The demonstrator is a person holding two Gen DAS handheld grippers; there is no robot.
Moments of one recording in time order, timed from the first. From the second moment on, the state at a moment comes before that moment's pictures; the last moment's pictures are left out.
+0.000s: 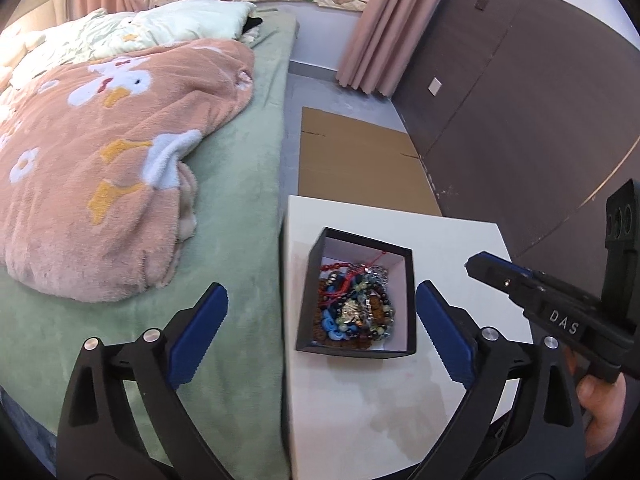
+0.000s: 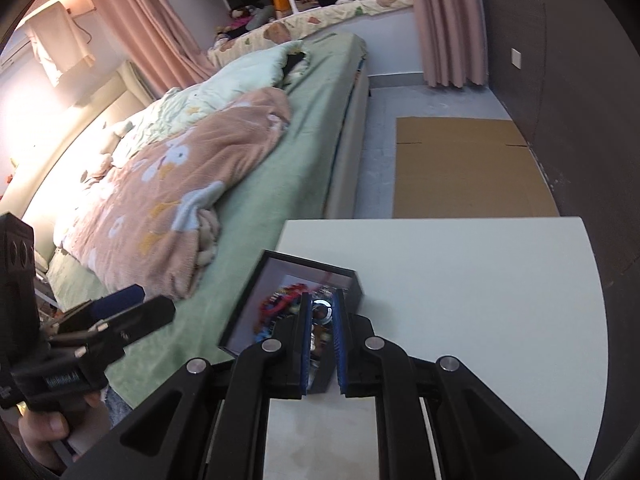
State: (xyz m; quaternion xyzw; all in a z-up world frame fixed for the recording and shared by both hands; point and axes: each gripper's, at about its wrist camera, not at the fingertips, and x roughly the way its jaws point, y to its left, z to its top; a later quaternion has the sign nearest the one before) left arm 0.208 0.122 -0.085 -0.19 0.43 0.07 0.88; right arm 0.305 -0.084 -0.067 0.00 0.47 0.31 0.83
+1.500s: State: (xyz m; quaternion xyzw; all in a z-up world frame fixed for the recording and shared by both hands) left arm 0.158 0.079 -0.031 -0.15 0.39 0.06 0.91; right arm 0.257 -0.176 -0.030 0.05 0.44 0.29 0.85
